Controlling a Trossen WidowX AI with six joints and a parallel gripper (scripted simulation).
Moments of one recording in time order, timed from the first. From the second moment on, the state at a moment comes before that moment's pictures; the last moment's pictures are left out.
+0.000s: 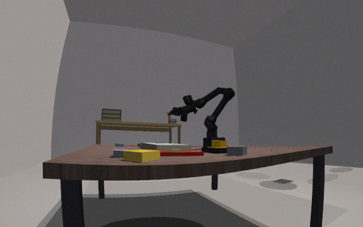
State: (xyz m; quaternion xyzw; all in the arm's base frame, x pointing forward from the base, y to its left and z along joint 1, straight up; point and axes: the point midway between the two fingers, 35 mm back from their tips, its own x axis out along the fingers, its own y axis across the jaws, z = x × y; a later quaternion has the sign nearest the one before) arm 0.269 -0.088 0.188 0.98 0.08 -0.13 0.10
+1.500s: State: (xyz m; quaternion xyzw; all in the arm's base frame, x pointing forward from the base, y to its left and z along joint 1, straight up) arm 0.349 0.095 0.154 0.90 0.42 -0.09 0.06
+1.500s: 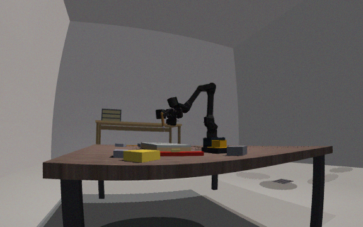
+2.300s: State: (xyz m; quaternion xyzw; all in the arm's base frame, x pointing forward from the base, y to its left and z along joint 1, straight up) arm 0.352 0.112 0.141 0.89 0.45 -0.08 0.06
